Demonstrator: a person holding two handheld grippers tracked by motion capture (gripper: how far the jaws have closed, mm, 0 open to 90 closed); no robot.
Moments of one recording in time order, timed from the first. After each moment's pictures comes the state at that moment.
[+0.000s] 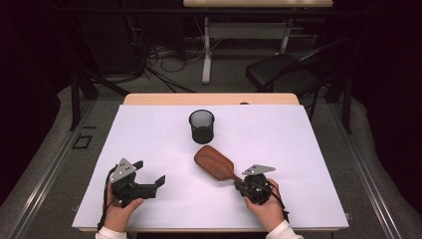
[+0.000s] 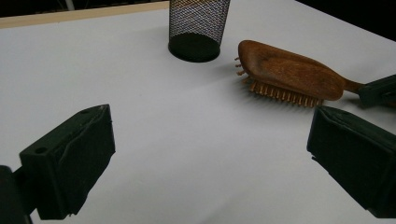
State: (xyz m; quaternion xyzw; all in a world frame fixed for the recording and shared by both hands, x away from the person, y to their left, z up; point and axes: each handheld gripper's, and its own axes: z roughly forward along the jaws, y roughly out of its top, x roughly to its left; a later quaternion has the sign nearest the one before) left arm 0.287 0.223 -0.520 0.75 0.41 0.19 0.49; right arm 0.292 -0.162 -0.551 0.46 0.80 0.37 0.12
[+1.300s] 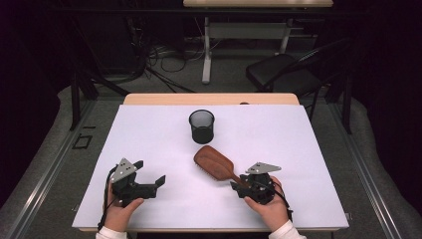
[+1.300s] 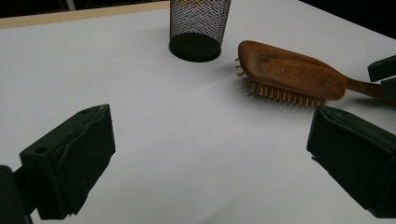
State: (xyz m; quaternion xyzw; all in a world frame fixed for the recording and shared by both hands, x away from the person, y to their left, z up) left arm 0.287 0.223 -0.521 0.75 0.41 0.19 0.49; right arm 0.289 -0.167 -0.537 0.43 0.79 0.41 0.13
